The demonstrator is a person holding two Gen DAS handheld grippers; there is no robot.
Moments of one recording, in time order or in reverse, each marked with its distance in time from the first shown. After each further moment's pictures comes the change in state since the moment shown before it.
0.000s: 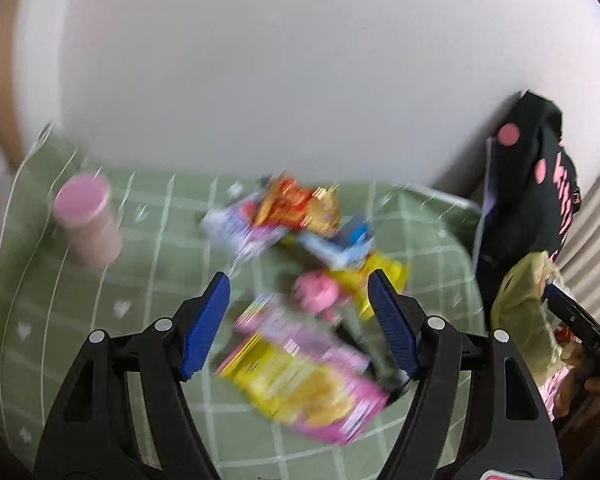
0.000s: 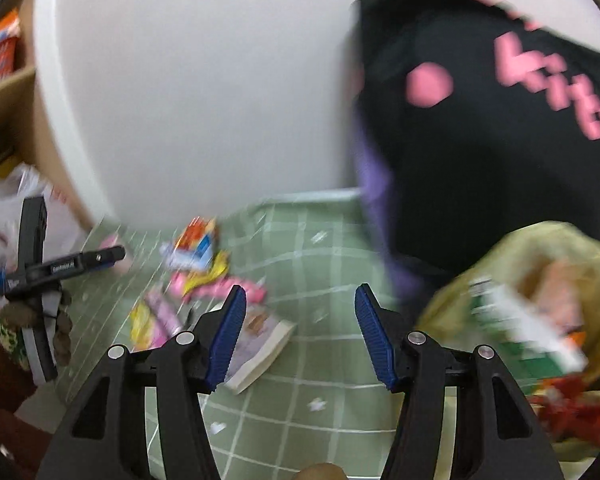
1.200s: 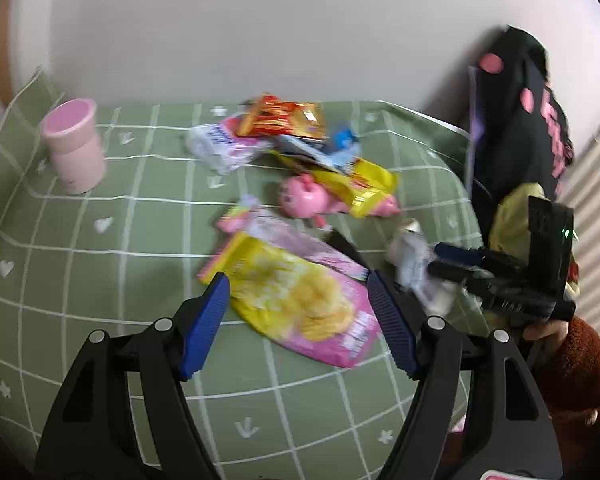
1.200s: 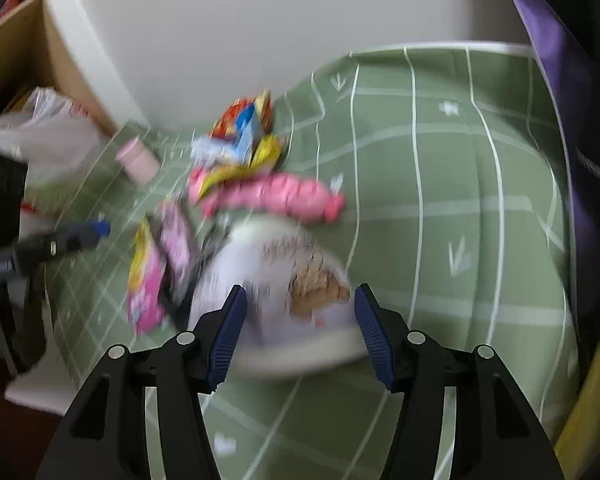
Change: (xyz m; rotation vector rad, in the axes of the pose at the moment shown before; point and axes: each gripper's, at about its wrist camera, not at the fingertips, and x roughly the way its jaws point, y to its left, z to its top) left arm -0.002 -0.018 -0.056 0.085 0.139 -0.061; right arm 0.128 0.026 -0.052 -0.068 0.278 0.229
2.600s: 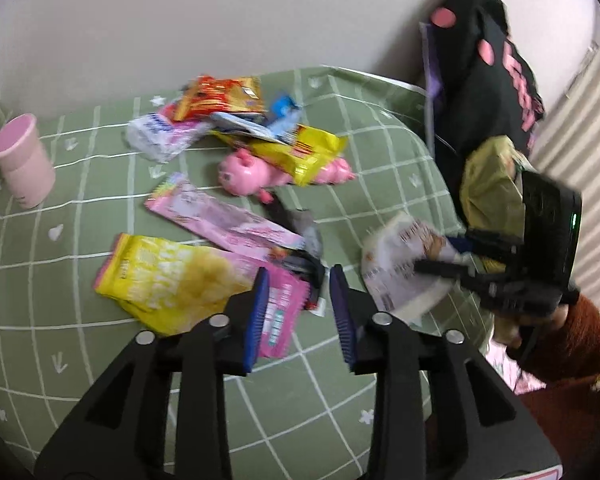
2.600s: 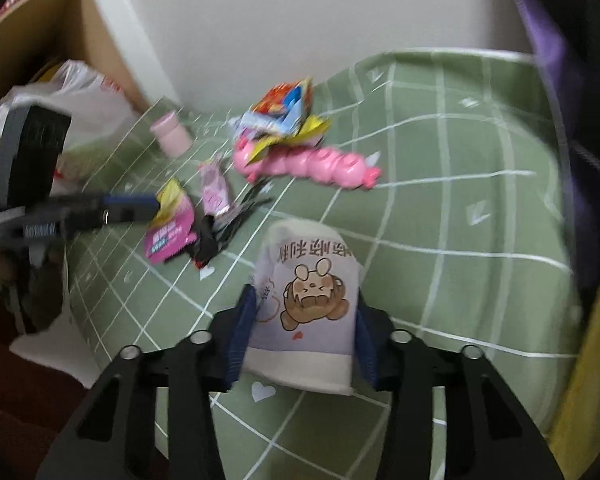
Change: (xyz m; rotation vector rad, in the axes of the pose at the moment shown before) left arm 0.009 -0.027 -0.006 0.122 0.081 -0.087; right arm -0.027 0.022 -0.020 -0.042 -0.017 0.032
